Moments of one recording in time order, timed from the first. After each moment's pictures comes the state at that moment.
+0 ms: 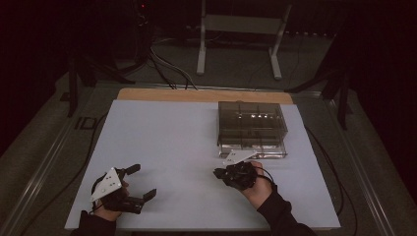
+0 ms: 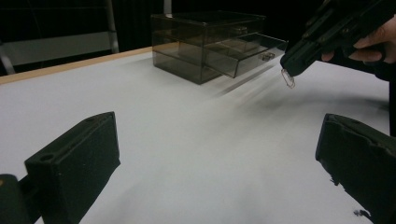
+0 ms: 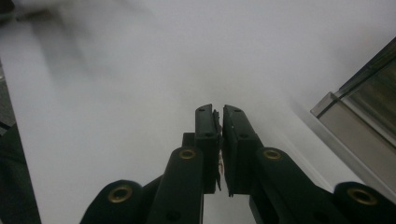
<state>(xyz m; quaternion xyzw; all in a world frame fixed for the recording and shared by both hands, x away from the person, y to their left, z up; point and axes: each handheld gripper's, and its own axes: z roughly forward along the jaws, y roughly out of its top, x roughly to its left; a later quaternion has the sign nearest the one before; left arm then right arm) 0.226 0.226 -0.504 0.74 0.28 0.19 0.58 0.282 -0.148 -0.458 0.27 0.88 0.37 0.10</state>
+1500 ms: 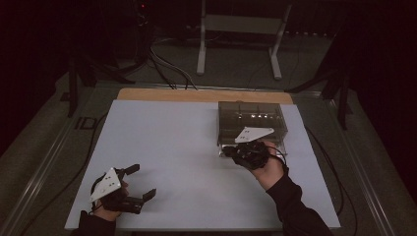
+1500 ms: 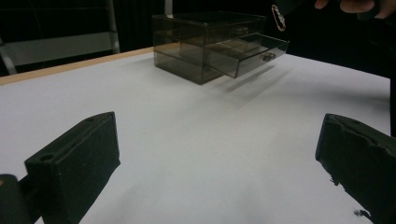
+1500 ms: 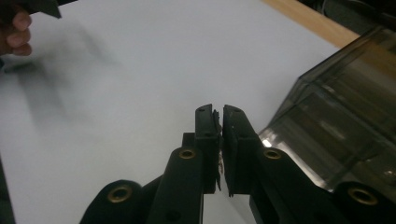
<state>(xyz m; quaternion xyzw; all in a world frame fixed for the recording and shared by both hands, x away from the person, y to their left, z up) 0.226 0.228 -0.504 0.74 0.28 0.19 0.58 0.309 -0.170 -0.401 0.29 0.86 0.40 0.14</state>
